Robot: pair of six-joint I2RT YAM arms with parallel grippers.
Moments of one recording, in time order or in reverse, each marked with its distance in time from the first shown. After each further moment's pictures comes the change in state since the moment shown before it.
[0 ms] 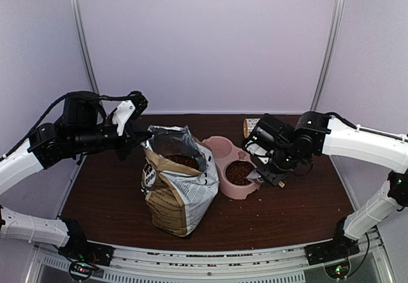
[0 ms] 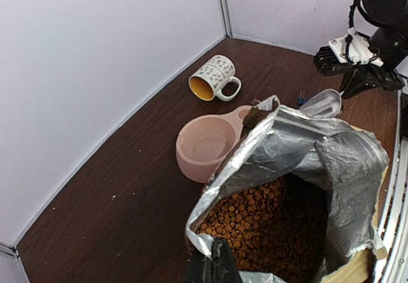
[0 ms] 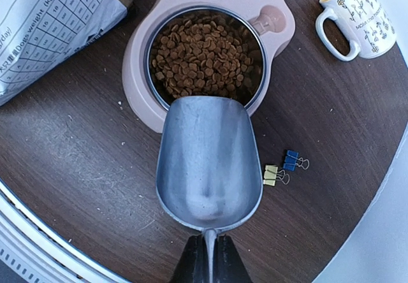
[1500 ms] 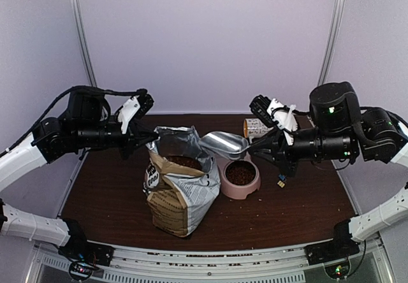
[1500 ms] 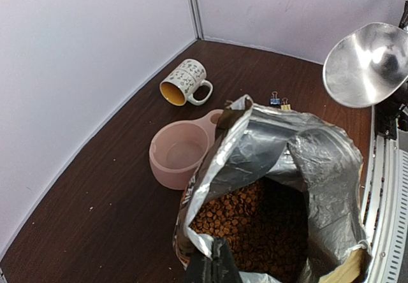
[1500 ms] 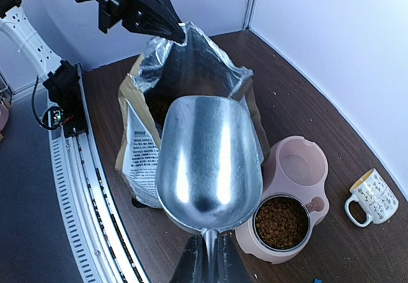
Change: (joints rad) left arm 0.007 0.040 0.040 -0.018 0.129 0.006; right arm 0.266 -0.329 0.074 0.305 -0.096 -0.118
